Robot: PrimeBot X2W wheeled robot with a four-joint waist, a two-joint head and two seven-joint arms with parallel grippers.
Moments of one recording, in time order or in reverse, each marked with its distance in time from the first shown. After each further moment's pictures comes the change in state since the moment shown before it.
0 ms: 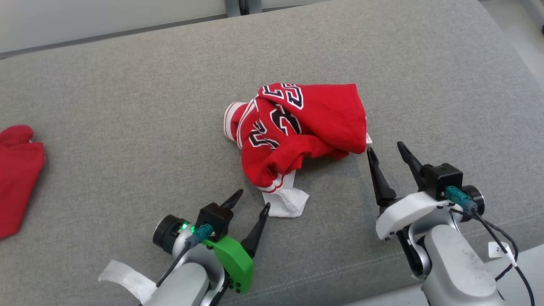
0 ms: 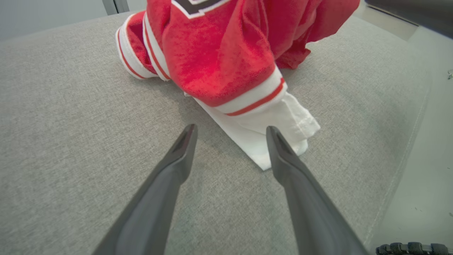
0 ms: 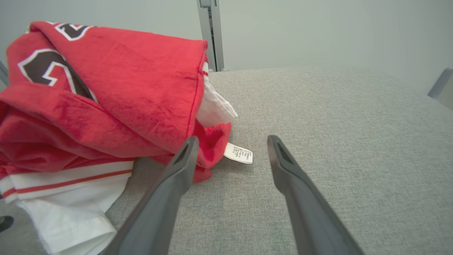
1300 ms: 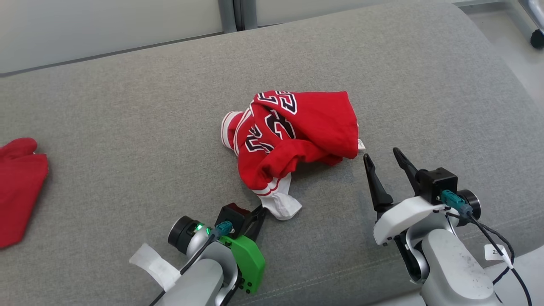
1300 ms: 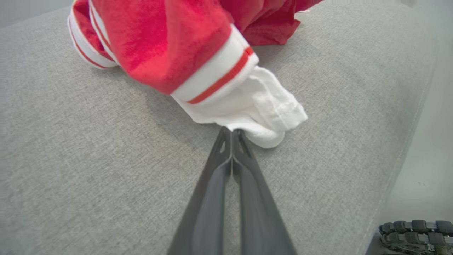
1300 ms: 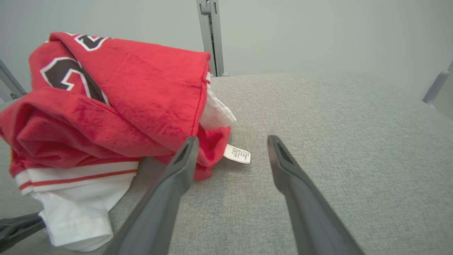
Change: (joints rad) left arm -0.105 -0.115 -0.092 0.314 -0.011 -0.033 -0.033; right arm 0.005 -0.004 0.022 0.020 0.008 0.000 0.000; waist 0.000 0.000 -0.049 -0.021
